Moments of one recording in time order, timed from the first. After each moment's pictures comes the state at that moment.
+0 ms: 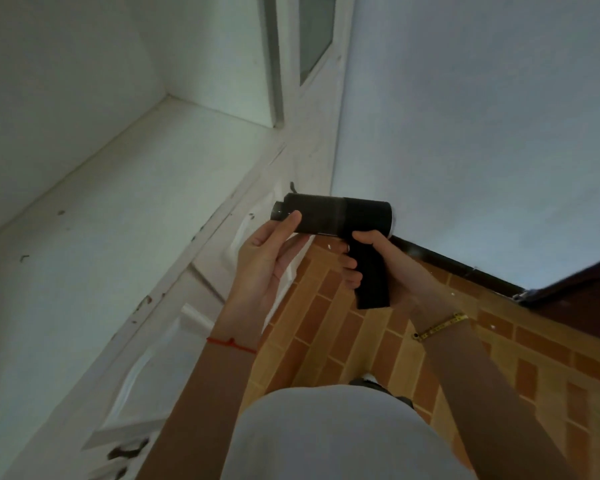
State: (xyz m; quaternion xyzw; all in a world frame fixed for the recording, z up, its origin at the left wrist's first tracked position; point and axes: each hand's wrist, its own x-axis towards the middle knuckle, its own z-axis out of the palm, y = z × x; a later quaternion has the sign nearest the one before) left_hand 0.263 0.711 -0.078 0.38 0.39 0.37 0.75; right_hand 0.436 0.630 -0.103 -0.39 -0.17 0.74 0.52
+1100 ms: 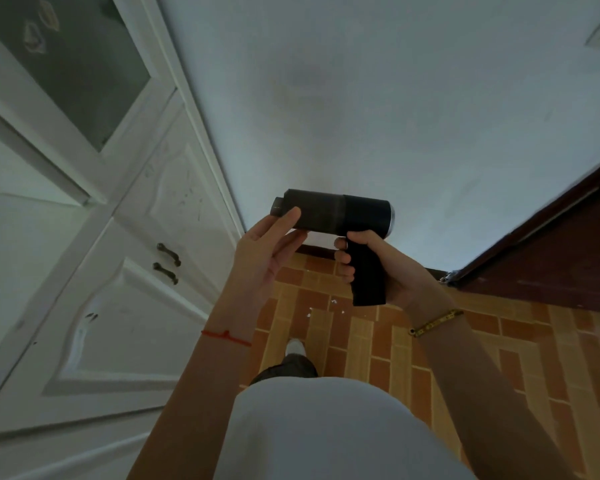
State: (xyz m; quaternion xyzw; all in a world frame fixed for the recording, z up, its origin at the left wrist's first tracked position) left_hand 0.585 0.735 -0.096 0.43 0.35 0.24 0.80; right_hand 0.727 0.602 -0.113 -0.46 -0.09 0.65 0.60
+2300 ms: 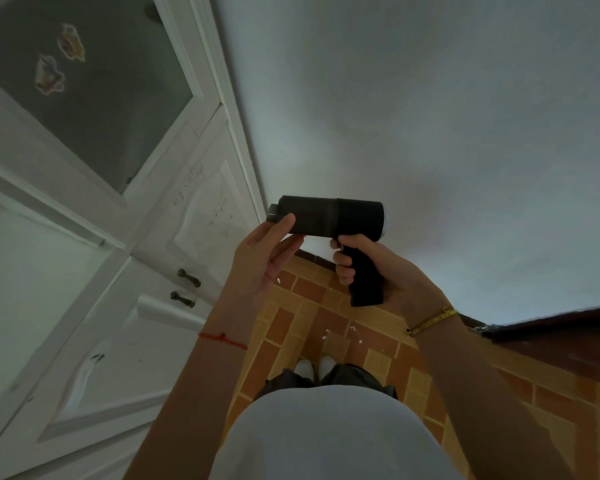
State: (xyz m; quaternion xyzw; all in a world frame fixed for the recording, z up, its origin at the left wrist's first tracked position) left_hand 0.649 0.886 -0.115 0.39 0.41 0.29 0.77; right_hand 0.817 0.784 -0.128 -0.43 -0.09 0.73 0.53
